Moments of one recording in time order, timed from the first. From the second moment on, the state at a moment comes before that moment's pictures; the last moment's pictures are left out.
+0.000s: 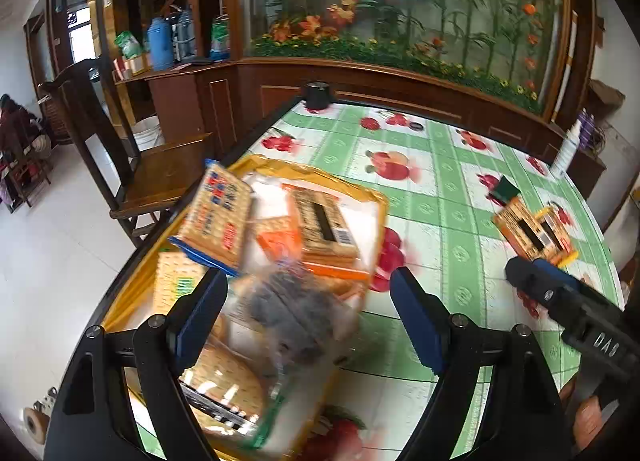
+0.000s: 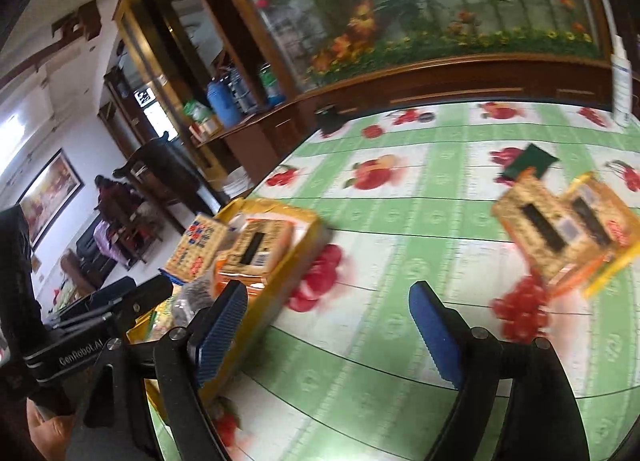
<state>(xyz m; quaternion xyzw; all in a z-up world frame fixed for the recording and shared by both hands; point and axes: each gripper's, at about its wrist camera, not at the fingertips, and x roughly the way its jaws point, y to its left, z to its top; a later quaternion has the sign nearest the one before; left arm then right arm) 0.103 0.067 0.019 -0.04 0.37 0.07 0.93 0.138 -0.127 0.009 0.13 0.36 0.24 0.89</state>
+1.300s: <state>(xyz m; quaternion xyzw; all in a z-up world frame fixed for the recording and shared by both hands) 0.205 -0.107 -0.022 -0.09 0.45 -0.04 0.89 0.159 -0.354 -0.014 0.14 0.31 -0.02 0.94</state>
